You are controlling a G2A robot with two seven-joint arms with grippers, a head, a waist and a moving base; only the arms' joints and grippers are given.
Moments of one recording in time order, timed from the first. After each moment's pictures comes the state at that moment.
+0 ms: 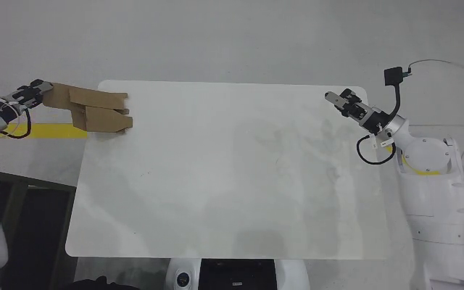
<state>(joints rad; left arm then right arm) 0.30 -0.79 -1.39 -0.26 0.19 -0.71 -0.88 -0.97 -1.07 1.53 -1.42 -0.11 -0.46 0.80</state>
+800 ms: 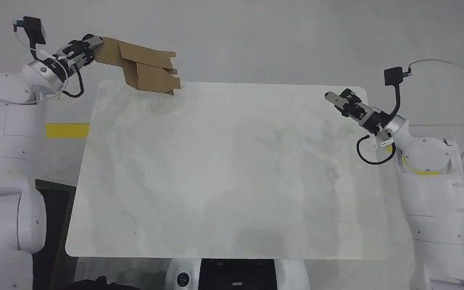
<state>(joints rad) 0.25 -1.00 -1.23 -0.44 -0.13 -0.51 -0.85 -0.97 -1.07 1.53 -1.42 -0.11 -0.46 0.80</state>
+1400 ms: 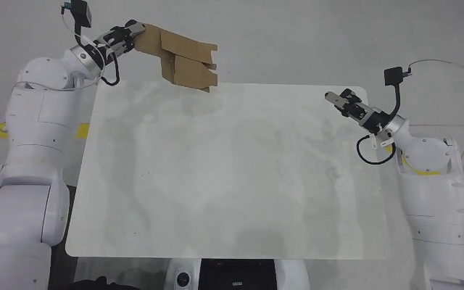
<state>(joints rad) 0.22 -1.11 -1.11 -0.49 -0.26 -0.53 -0.87 -0.97 -1.07 1.53 -1.42 -0.11 -0.46 0.80</state>
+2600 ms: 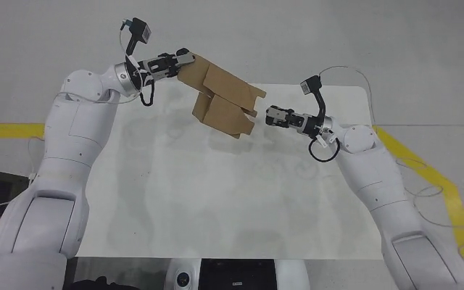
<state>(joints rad) 0.38 -1.15 -1.07 -0.76 -0.43 -0.57 -1.12 -0.66 -1.22 1.01 -0.95 0.41 -0.68 1.01</state>
